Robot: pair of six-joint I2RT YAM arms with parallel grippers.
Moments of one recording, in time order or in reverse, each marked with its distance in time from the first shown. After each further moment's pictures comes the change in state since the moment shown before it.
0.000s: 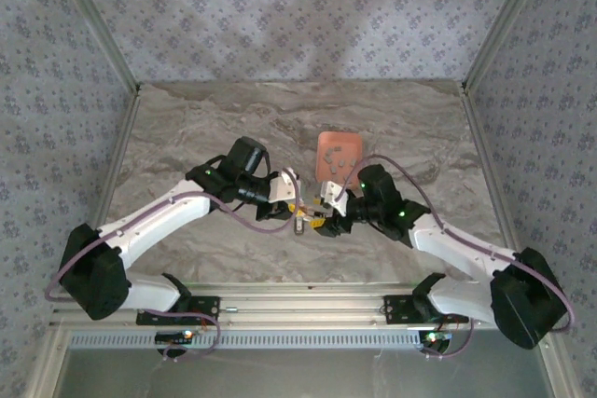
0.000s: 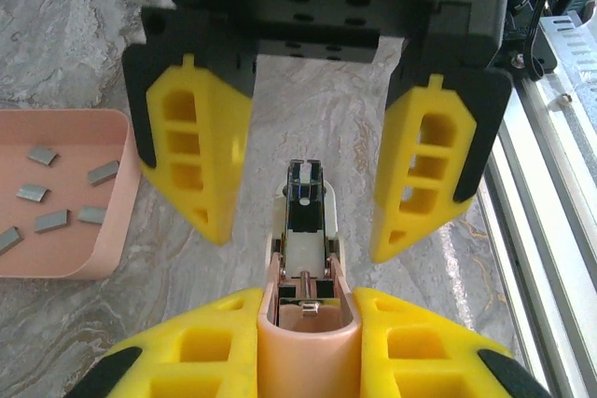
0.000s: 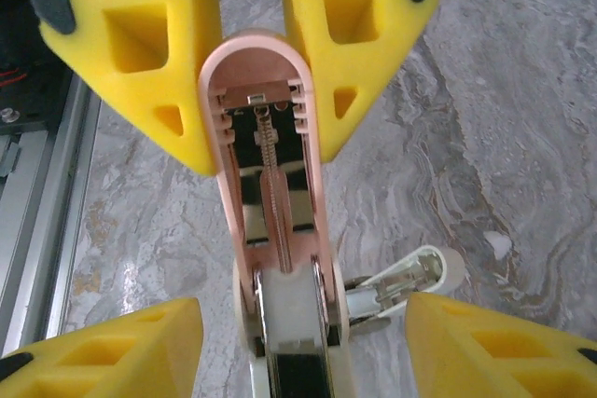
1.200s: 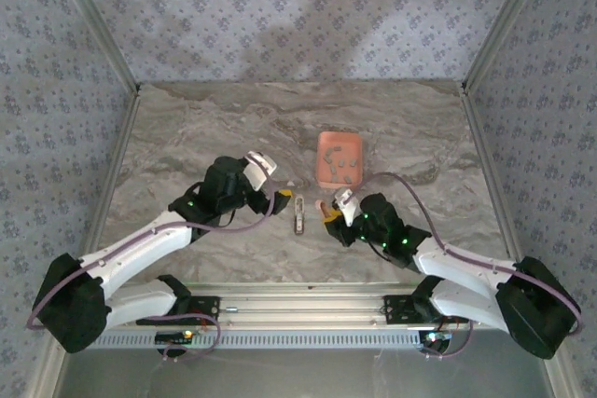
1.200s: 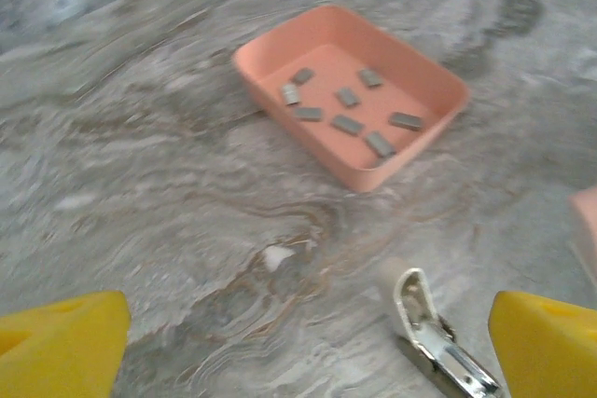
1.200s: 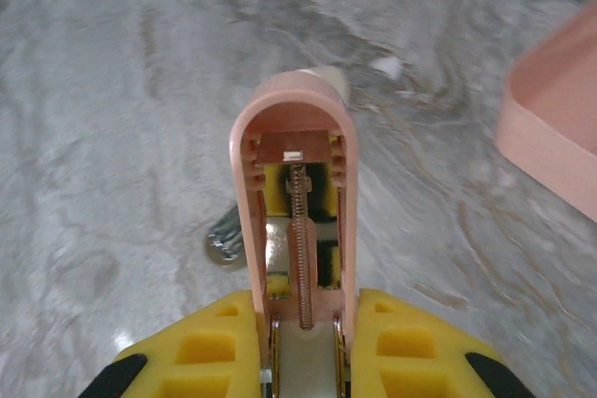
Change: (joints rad) left arm 0.038 -0.218 -0.351 0.509 -0.615 -0.677; right arm 0.133 -0.111 -0.267 0.197 0.518 0.568
